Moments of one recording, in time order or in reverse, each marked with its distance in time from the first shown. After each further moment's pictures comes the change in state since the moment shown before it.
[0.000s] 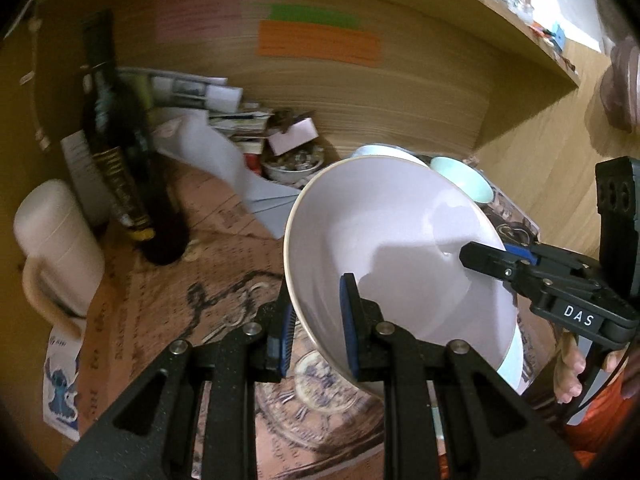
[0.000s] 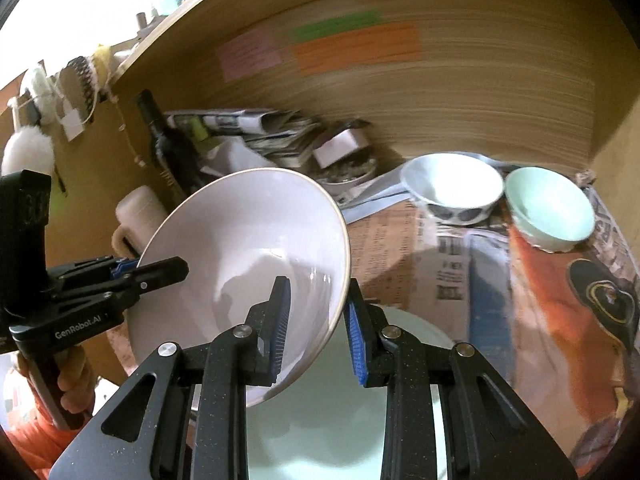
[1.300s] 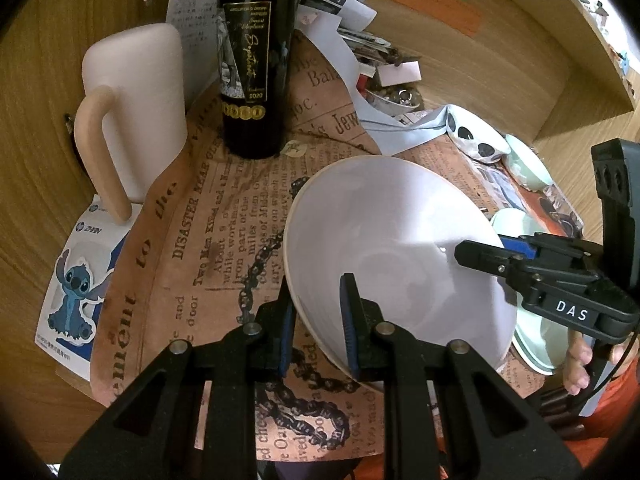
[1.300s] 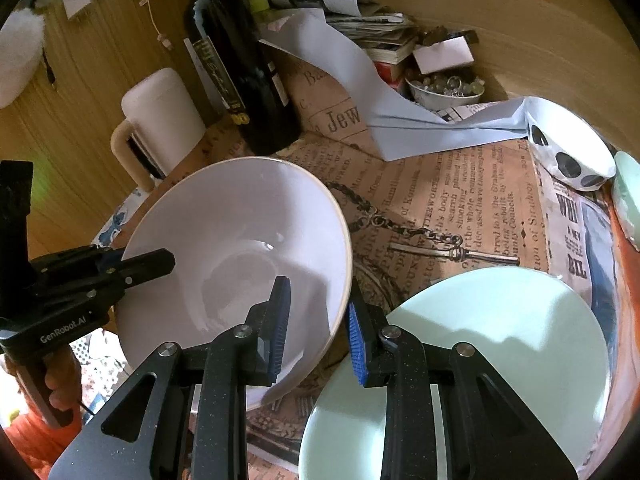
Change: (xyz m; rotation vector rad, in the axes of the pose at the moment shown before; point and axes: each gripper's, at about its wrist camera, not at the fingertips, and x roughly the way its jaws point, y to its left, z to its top) left arm 0.004 0.088 -0.072 -0.158 0.132 0.094; right arm 0.094 0.070 -0.028 -0.122 0.281 0.036
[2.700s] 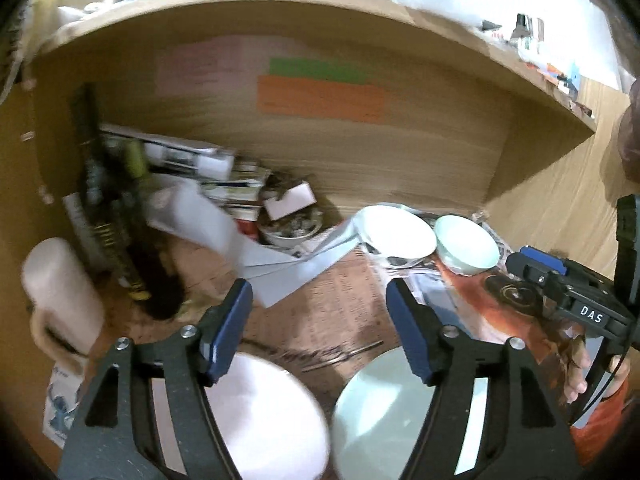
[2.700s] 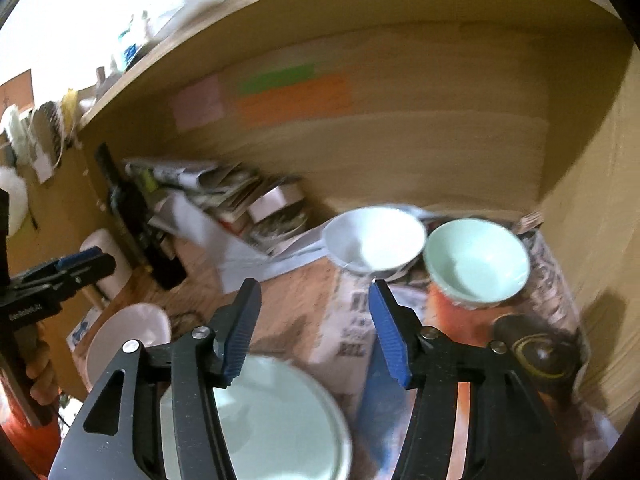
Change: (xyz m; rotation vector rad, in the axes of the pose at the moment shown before) left arm -0.016 -0.146 0.086 0.178 -0.255 -0.031; right arm -0.156 -0.160 0.002 0.157 -0.419 -0.183
